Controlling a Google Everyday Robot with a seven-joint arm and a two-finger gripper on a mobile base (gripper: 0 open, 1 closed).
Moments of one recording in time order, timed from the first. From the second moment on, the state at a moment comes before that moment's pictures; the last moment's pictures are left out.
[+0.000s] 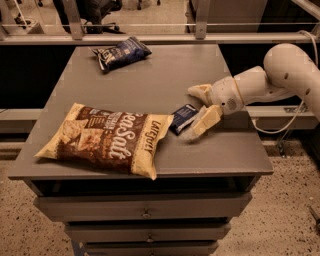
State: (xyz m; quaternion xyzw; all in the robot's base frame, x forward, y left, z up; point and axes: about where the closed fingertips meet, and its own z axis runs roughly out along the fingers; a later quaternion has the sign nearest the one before) arm 0.589 -0.091 0.821 -0.55 0.67 0.35 0.35
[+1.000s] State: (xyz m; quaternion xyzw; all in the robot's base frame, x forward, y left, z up) arm 0.589 -0.089 0.823 -0.55 0.67 0.35 0.35
